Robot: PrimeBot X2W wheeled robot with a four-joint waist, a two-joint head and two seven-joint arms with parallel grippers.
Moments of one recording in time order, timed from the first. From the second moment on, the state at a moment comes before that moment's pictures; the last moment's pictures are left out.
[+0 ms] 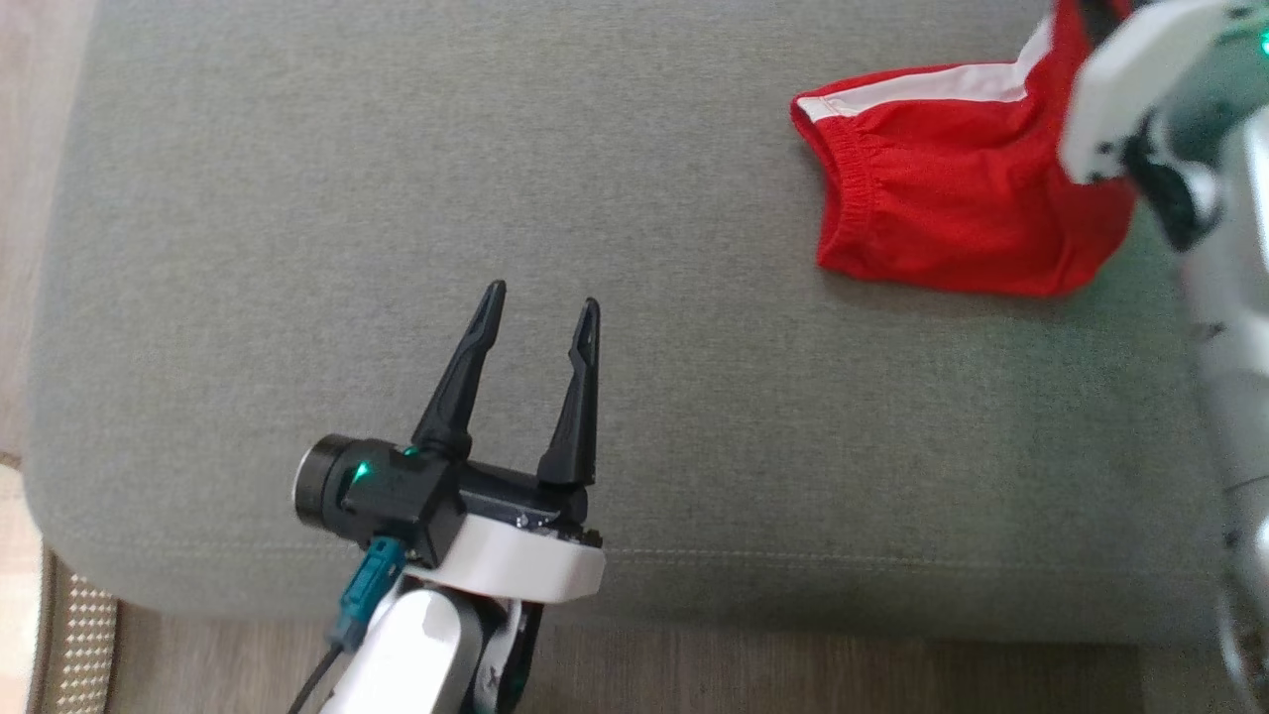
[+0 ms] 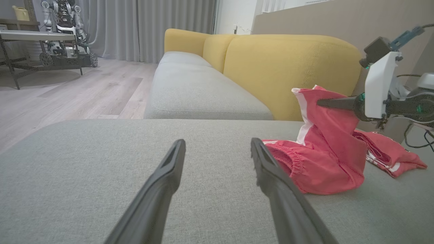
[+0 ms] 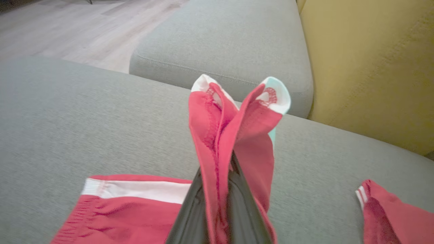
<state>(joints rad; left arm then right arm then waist) -0.15 0.05 -0.49 -0.08 -0.17 0.15 -0.26 -0.98 -0.26 0.13 0.77 0.15 0.13 0.20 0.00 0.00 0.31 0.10</state>
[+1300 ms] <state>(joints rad) -0.15 0.05 -0.52 -0.07 -0.20 0.16 -0.26 -0.50 -0.43 0.04 0.23 0.21 0.13 0.12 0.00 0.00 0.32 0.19</state>
